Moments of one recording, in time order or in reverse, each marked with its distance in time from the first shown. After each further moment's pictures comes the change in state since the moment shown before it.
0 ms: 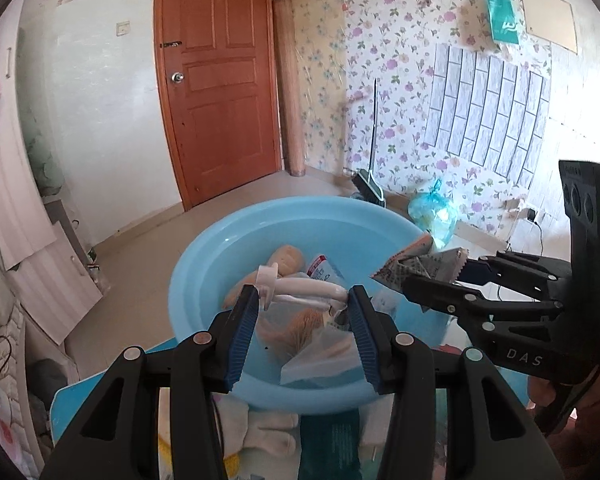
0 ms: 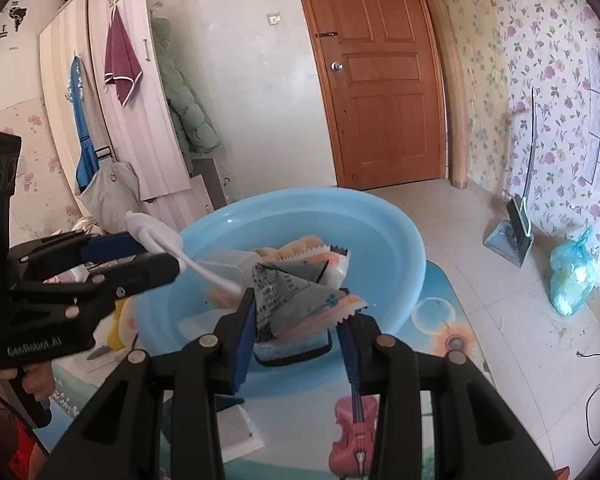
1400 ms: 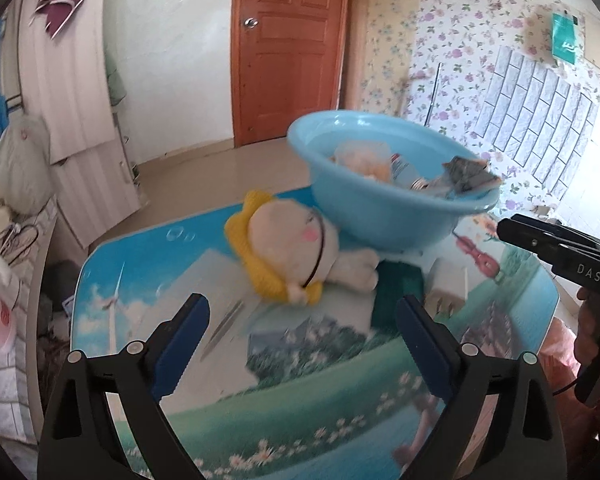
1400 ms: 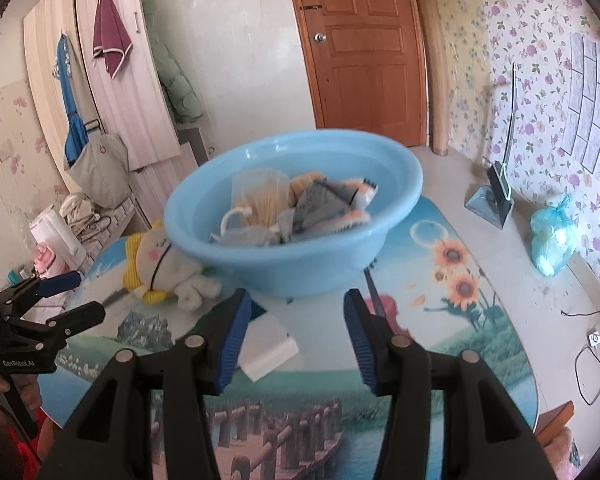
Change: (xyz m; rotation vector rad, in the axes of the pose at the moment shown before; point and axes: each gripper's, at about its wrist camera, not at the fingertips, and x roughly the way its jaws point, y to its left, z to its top) left arm -0.063 0.061 -0.121 -0.219 0.128 0.118; right arm -0.037 0.039 -0.054 0.029 0.115 -0.083
